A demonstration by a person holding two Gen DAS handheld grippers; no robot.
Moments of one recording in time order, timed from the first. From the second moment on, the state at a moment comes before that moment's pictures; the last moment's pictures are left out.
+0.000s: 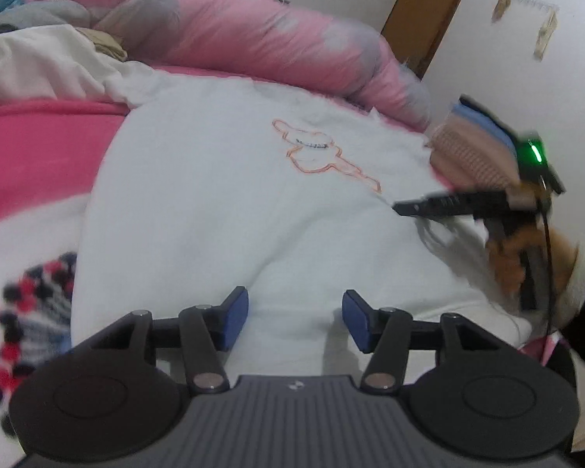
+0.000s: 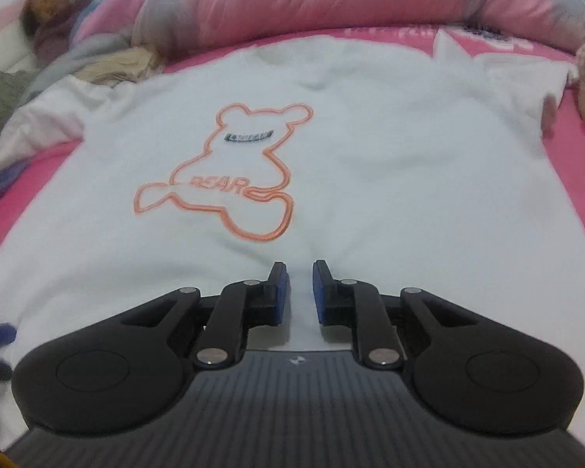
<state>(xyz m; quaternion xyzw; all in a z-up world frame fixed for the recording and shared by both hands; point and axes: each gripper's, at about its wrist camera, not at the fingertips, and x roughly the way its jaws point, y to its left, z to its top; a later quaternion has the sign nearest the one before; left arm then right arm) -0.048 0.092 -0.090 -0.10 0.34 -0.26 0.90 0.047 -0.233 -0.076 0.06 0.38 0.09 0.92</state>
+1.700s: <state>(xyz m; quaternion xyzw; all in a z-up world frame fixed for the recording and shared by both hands) -0.053 0.114 -0.078 -0.17 0.35 -0.22 0.89 -0.109 -0.231 -0.101 0.04 0.32 0.08 0.94</state>
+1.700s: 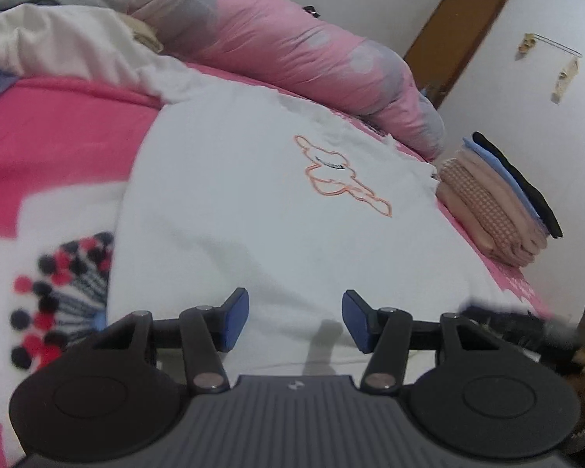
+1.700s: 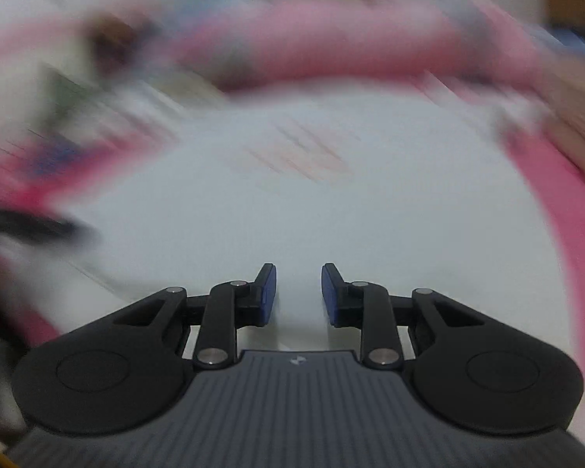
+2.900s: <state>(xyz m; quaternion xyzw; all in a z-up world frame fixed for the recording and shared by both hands) -0.119 0.124 -0.058 -0.08 0.32 -0.22 0.92 -0.151 -0.154 -0.076 -0.04 0.34 0.26 0.90</state>
